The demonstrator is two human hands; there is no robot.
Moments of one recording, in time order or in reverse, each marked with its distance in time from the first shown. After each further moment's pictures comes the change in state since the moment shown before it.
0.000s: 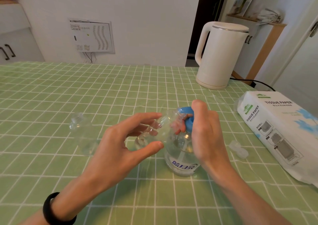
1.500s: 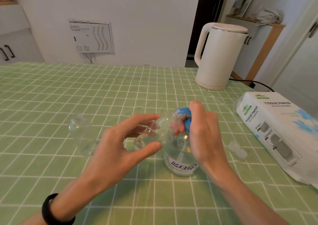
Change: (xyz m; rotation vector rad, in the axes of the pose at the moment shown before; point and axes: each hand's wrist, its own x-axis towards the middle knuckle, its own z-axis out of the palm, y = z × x) left_hand -0.001 -0.002 -0.001 0.010 0.005 -0.005; right_hand -0.001 0.000 0.001 0.002 -0.002 0.006
